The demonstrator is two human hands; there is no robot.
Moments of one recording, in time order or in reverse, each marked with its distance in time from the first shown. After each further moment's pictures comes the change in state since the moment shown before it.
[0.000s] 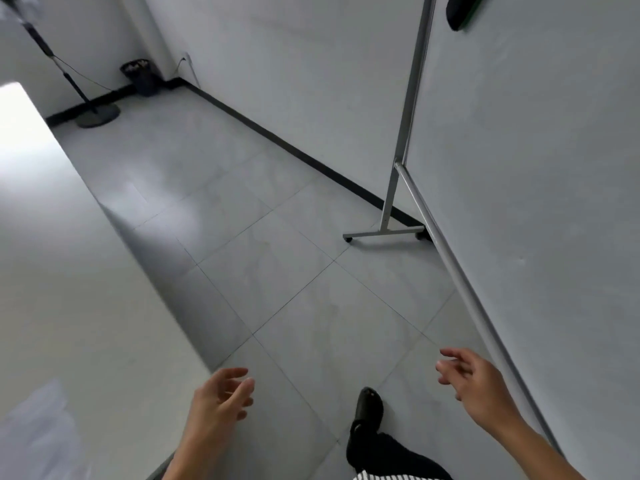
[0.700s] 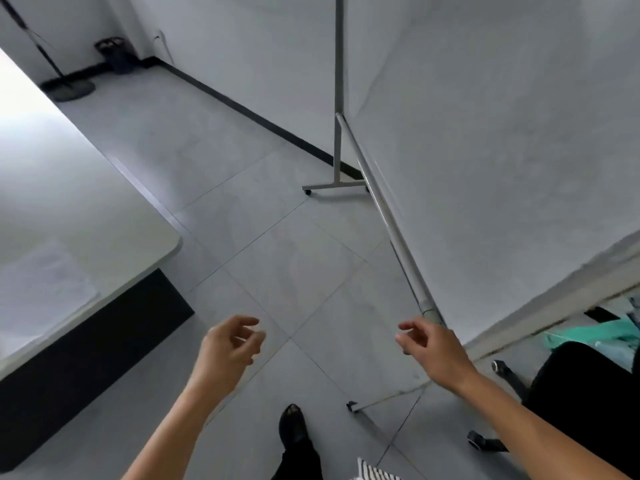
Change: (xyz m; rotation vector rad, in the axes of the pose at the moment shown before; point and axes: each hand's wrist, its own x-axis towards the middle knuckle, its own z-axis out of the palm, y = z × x) left_hand -0.356 -0.120 0.084 0.198 -0.130 0.189; right_hand -0.313 0.189 -0.116 -0.252 -0.104 -0.109
